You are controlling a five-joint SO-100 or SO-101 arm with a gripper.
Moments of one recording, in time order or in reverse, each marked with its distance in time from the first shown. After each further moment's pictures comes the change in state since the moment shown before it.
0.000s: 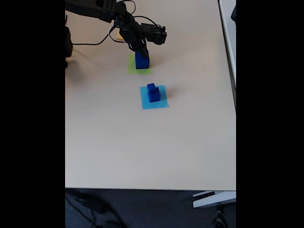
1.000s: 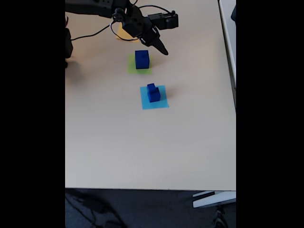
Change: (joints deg) arm 6.8 0.8 -17.2 0.6 -18.5
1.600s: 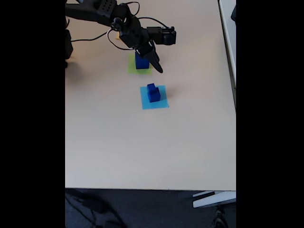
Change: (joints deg) arm 5.9 -3.3 0.4 3.3 2.0
